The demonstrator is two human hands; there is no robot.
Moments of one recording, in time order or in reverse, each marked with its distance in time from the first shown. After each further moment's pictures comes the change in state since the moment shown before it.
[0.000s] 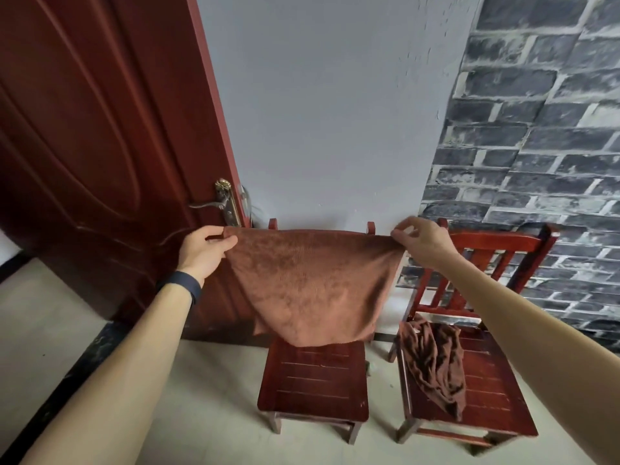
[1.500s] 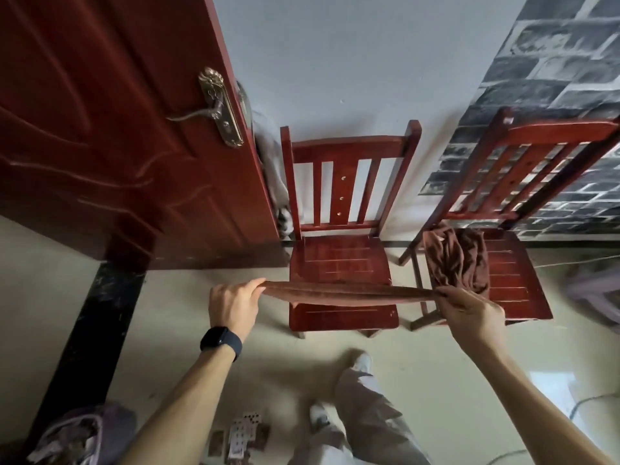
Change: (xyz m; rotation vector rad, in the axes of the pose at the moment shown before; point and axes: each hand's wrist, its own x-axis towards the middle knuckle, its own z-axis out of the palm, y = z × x) left_hand 0.003 -0.241 -0.016 1.015 -0.169 0.439; right_hand -0.168 0.099 0.200 -0.052 0.208 0.175
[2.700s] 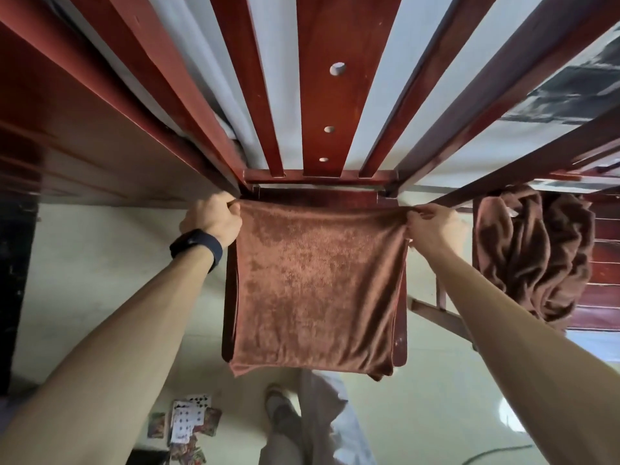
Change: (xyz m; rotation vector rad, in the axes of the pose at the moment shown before) left_hand 0.267 -0.002 0.360 -0.036 -0.426 -0.459; right_hand 0.299 0.182 0.332 0.014 -0.251 0.595
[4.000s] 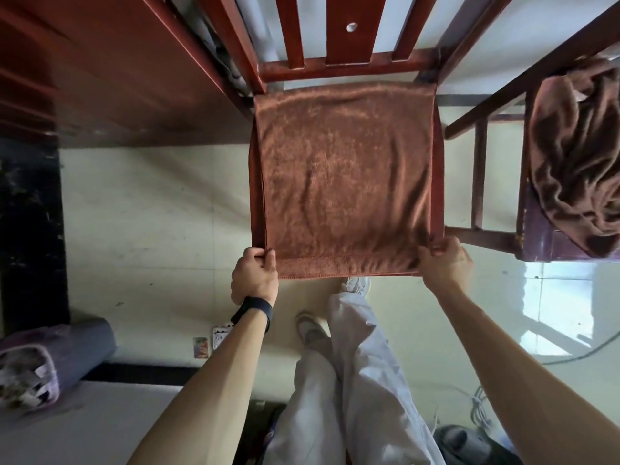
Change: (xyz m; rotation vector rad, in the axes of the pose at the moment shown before) left_hand -0.189 -0.109 0.142 -0.267 -0.033 -0.337; right_hand -0.147 0.175 0.053 -0.243 -0.046 0.163
